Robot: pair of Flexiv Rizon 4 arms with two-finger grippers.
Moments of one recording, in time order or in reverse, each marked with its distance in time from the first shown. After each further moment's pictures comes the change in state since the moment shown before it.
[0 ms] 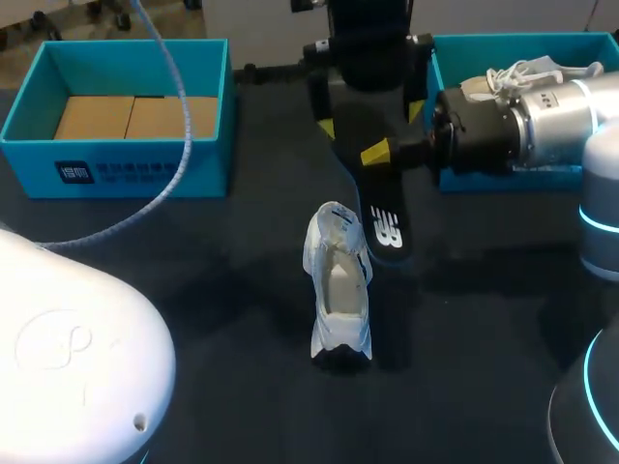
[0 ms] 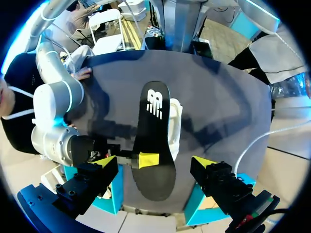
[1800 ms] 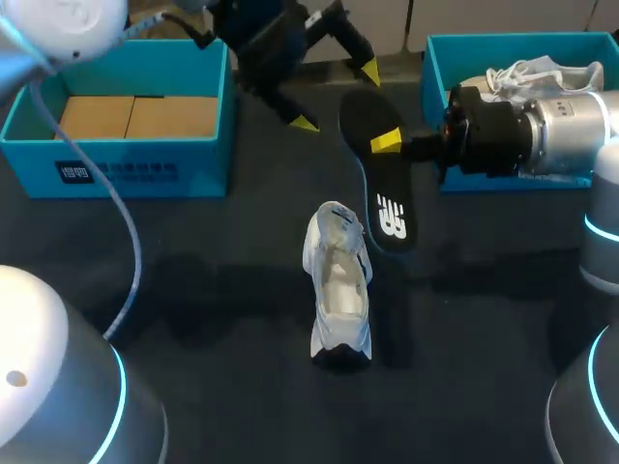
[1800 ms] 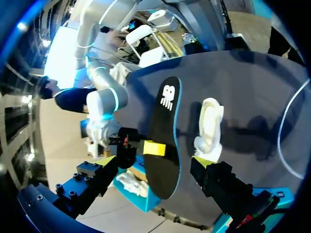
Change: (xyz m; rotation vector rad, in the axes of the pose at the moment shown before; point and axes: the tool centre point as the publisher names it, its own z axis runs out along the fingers) left arm 0.022 0.027 -0.014 0.109 -0.627 0.019; right arm 0.019 0.002 -0.013 -0.062 0.123 0.007
